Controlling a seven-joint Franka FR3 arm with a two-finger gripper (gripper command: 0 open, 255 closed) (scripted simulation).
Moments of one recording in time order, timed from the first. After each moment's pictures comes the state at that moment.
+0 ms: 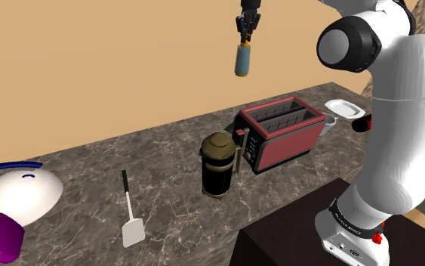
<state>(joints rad) -0.12 0.47 -0.21 -0.90 0.08 1.37 -0.35</state>
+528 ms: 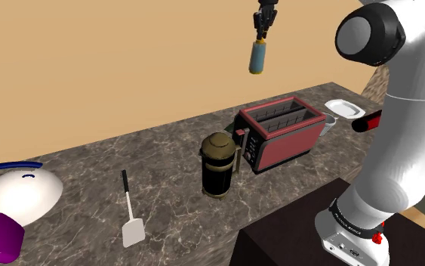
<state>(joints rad) -0.18 0.35 -0.23 -1.04 0.07 1.40 -0.44</state>
